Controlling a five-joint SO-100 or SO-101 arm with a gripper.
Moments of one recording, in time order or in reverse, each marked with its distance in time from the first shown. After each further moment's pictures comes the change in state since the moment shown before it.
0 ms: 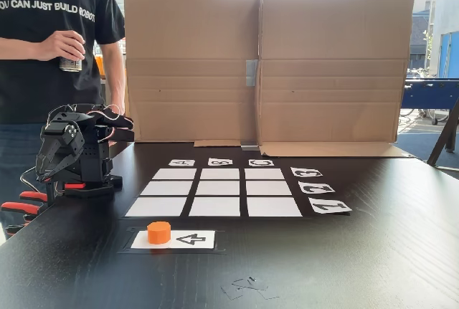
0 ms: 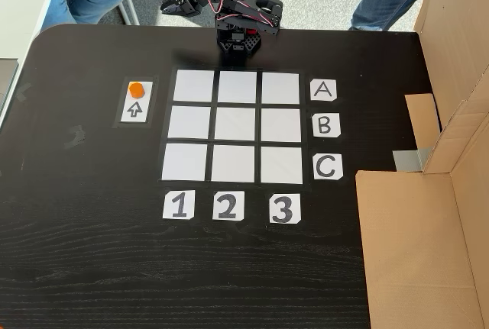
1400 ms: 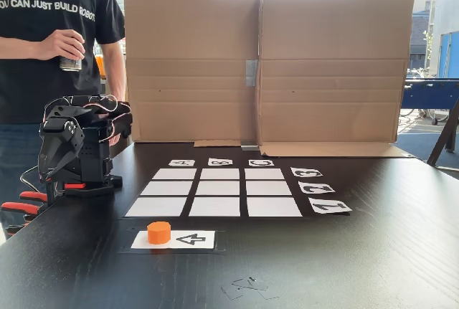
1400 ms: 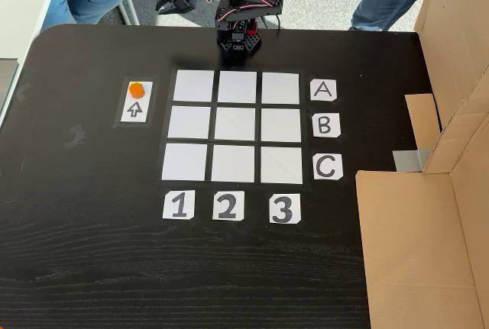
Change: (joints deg) arm -5.3 -30.4 -20.0 -0.6 0.0
